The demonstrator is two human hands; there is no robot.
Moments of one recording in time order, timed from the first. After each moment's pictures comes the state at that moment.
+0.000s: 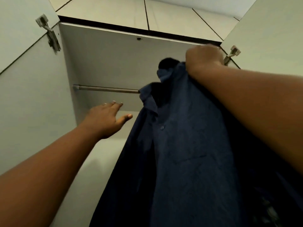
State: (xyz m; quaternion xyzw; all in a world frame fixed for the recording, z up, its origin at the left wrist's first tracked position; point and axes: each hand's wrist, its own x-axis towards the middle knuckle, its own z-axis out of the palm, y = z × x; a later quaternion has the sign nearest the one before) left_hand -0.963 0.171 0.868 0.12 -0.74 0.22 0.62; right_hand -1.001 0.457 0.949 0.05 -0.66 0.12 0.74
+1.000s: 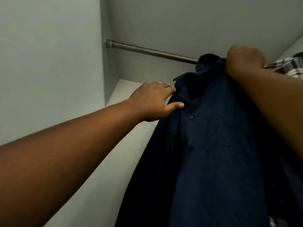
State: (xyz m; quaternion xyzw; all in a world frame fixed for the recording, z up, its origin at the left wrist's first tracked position) left_hand -1.087 0.099 0.899 0.04 -0.72 0.30 0.62; right_hand -1.195 0.319 1.044 0.14 -0.62 0.20 0.75
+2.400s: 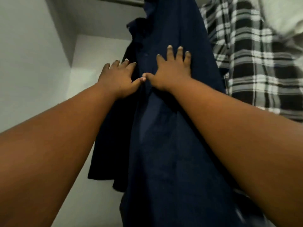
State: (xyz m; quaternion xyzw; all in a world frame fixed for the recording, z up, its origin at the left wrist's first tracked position) left_hand -1.107 0.132 0.799 0.10 -0.78 0.23 0.57; right_hand -1.168 0.296 0.802 0.23 -0.78 0.11 0.58
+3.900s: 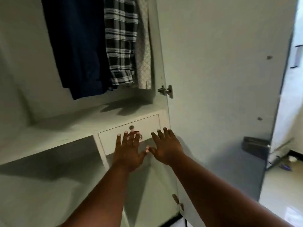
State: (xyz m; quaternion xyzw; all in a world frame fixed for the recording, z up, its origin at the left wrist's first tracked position) left_hand -0.918 0.494 0.289 0.00 -0.98 0.08 0.18; right_hand -0.969 0.665 0.291 0.29 -0.95 0.08 0.14
